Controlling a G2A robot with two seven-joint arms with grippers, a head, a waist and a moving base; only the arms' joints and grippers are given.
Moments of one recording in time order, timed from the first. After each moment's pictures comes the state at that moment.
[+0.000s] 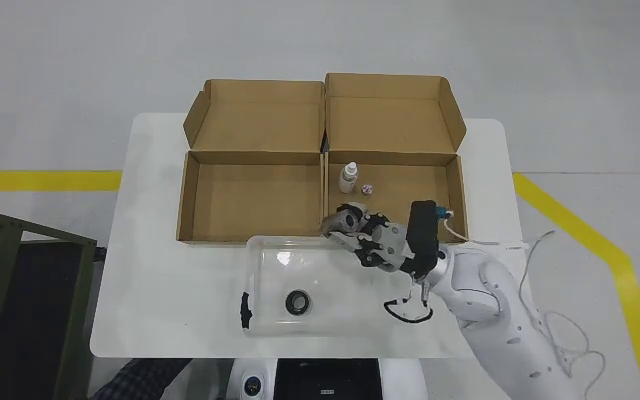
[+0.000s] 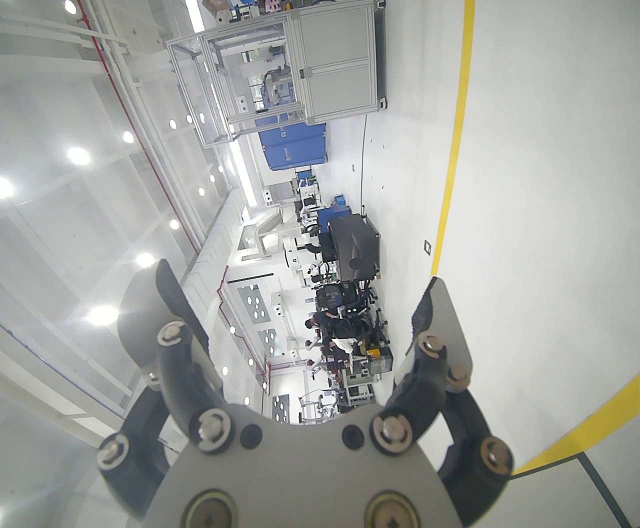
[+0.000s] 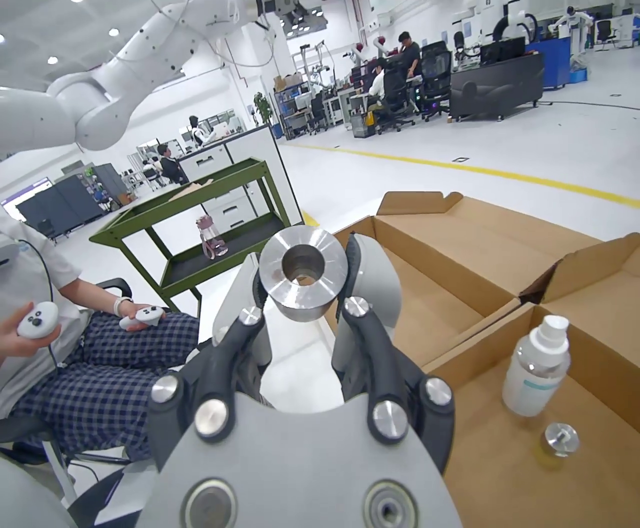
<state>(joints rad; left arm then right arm) -0.01 -0.37 -0.75 -1.25 2.03 -0.40 0.22 -1.32 -1.12 1.18 -1.87 -0.77 -0.73 0.10</state>
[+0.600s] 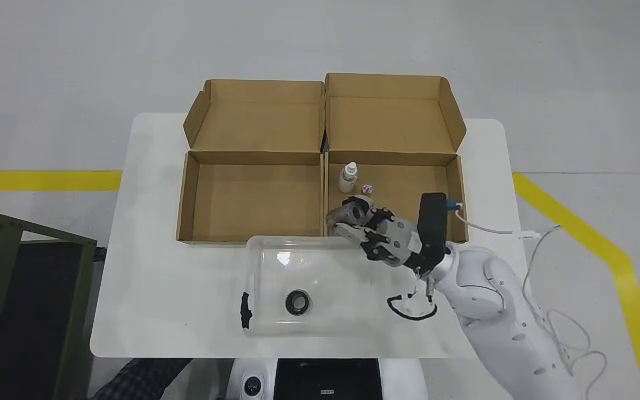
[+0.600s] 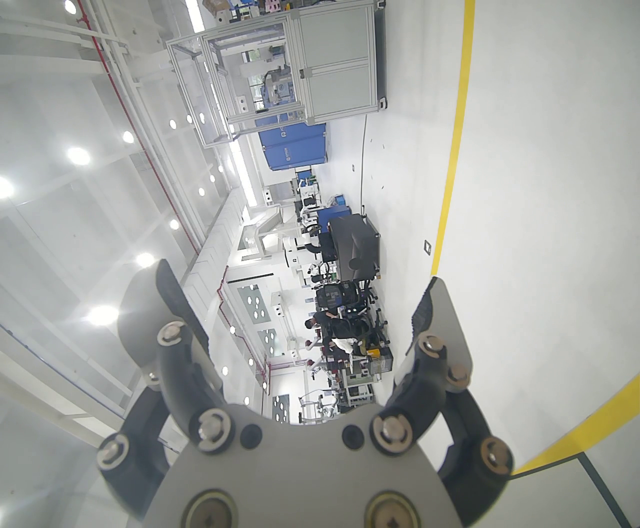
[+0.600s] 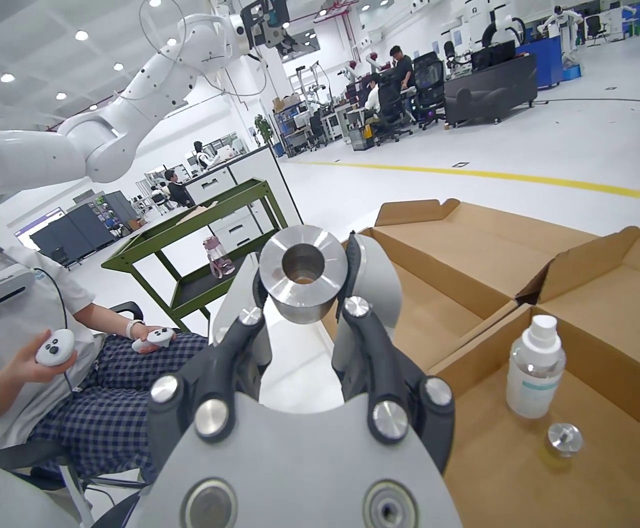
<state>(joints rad) -0.01 -0.37 -0.75 -1.25 2.03 -0.40 0.22 -1.32 -1.12 1.19 -1.87 -0.71 -0.71 0.12</state>
